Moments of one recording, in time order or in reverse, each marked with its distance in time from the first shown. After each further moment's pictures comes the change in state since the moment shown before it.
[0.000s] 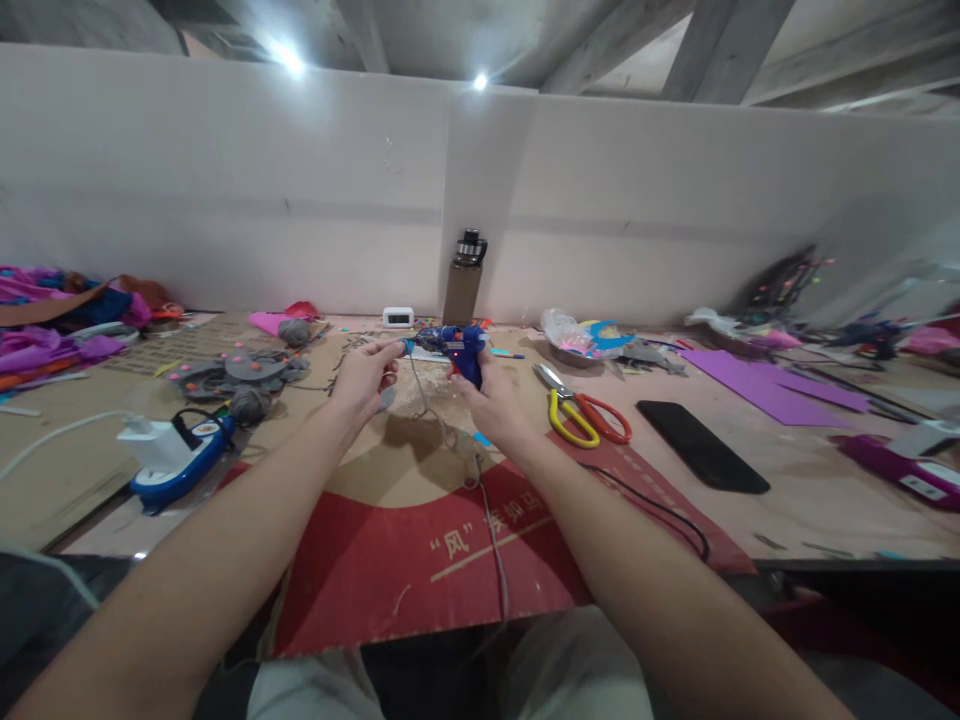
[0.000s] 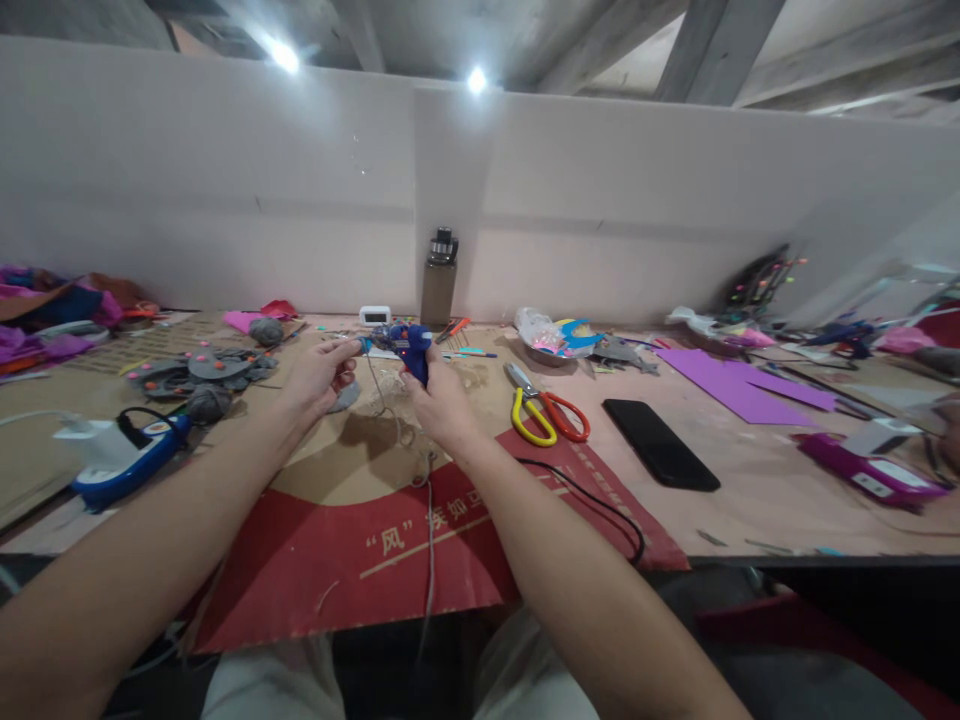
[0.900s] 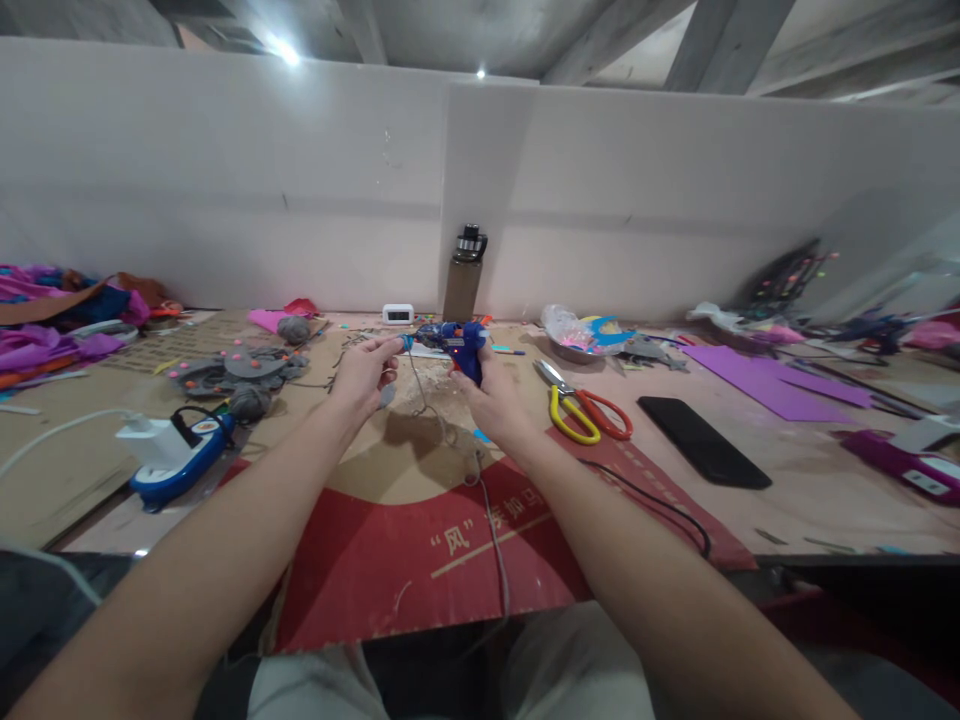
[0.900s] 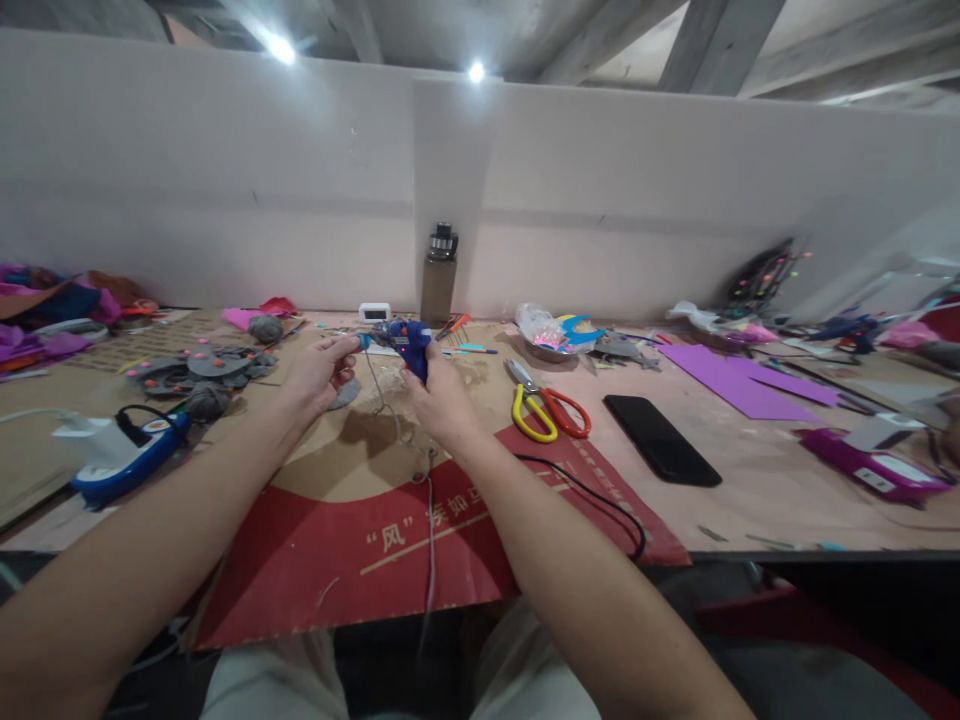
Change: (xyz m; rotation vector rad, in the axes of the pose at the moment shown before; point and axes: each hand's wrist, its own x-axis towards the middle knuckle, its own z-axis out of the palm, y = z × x) left_hand -0.001 0.001 0.002 0.003 0.004 -0.006; right_hand -0.001 -0.001 0.000 -0.006 -0.011 0.047
